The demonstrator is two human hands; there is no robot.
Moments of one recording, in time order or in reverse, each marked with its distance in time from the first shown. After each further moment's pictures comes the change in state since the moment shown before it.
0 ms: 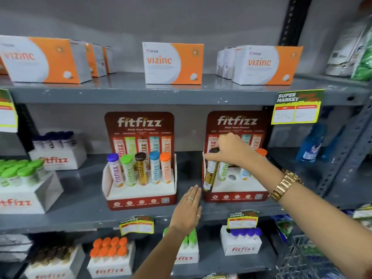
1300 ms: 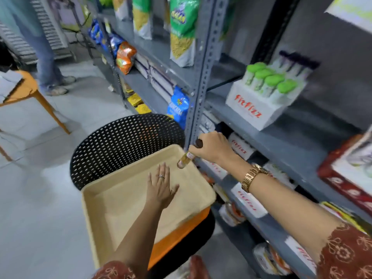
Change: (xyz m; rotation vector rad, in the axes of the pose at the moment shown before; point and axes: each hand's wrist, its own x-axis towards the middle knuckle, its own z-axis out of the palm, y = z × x) left_hand -0.470 -0.249 -0.044 0.104 -0.112 -1.366; right_hand -0.043 -0.518 0.256 0.320 -0.364 -0.880
